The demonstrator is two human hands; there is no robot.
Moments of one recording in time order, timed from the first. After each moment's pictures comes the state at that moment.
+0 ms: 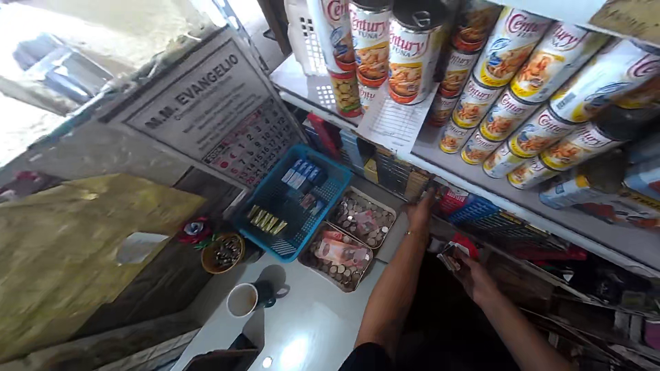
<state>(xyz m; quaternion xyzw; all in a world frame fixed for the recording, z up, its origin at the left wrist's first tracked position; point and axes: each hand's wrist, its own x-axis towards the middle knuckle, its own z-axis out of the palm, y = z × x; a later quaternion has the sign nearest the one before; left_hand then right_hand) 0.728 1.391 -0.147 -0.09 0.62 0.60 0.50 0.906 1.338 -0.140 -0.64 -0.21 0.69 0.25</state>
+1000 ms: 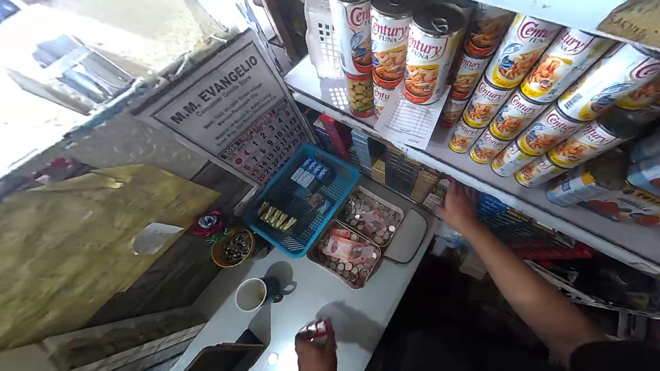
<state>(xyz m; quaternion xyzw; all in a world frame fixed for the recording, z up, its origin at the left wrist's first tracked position) 0.704 0.961 -0.222 0.00 0.97 0.20 0.11 0.792 1.426 -0.098 -0.49 -0.86 0.17 0.00</state>
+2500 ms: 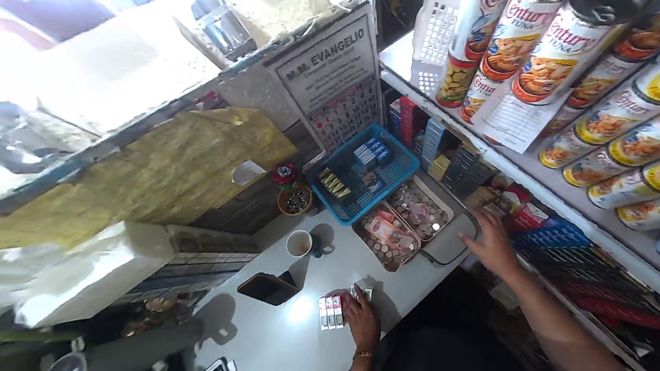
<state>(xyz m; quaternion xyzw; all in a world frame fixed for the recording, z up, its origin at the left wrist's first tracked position) 0.752 0.982 -0.287 0.14 0.99 0.06 0.03 0.785 1.366 -0.109 -0.29 -0.91 0.30 0.04</state>
